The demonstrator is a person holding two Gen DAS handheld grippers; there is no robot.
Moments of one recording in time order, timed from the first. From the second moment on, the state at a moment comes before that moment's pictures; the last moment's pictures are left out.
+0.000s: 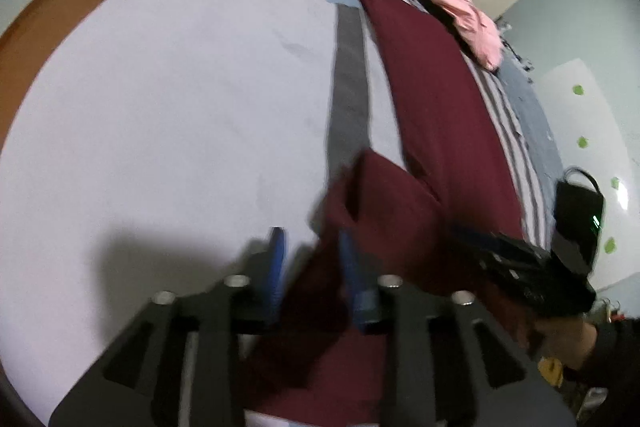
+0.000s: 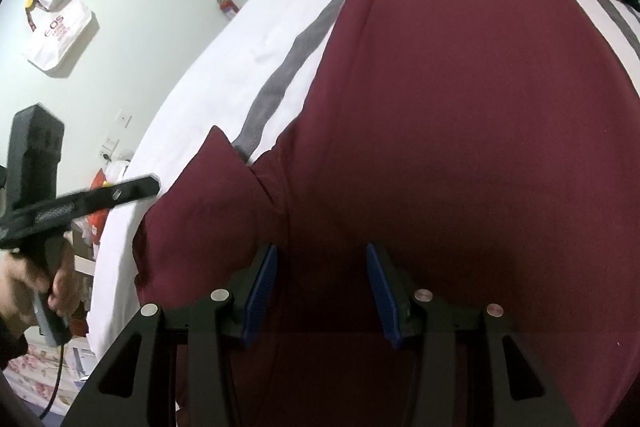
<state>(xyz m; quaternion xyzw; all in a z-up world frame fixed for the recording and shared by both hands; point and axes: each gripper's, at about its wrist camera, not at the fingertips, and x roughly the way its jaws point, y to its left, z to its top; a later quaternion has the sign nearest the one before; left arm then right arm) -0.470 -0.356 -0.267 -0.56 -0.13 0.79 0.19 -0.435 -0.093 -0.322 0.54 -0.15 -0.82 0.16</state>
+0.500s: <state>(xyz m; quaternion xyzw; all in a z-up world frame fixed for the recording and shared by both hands) -0.426 -0.371 -0.242 -0.56 -0.13 0.78 0.23 -0.418 -0.097 -0.313 0.54 -0.14 -0.81 0.19</state>
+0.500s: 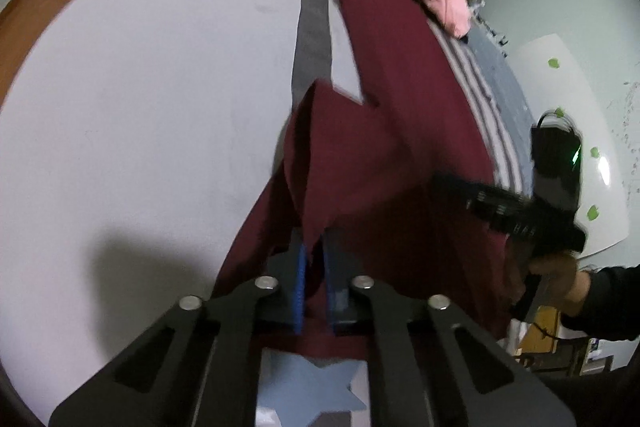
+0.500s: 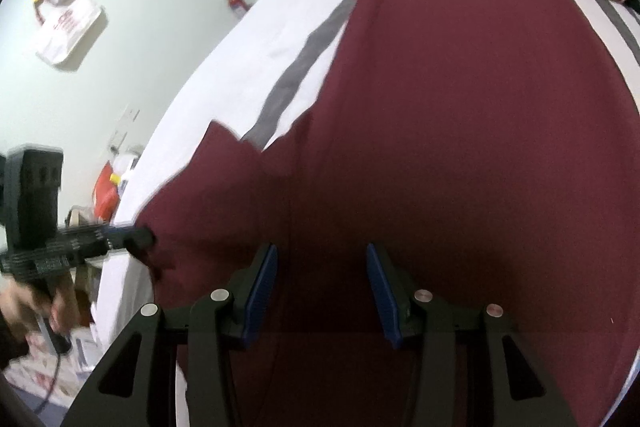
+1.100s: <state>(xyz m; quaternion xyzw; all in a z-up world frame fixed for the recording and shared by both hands) -0.405 -0.389 -0.262 -0.55 -0.13 0.81 0.15 -0.330 -0.145 -0.298 0.55 -0.08 -0.79 0.26</state>
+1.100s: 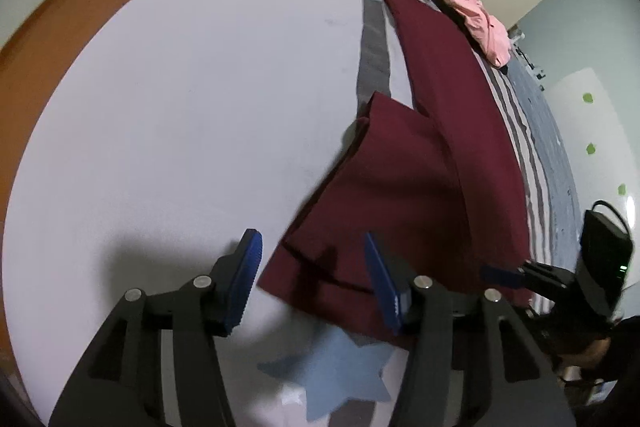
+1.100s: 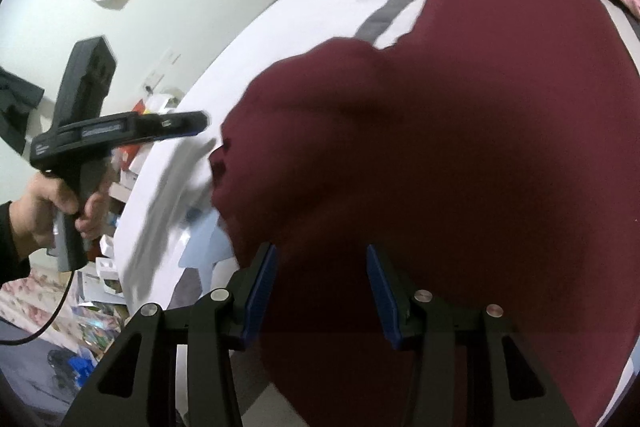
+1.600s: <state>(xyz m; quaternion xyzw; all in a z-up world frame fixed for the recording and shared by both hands) -0.401 -0.392 -0.246 -0.55 -0.13 0.81 0.18 -0.303 -0.171 -0.307 0.57 -0.07 -0.77 0.27</state>
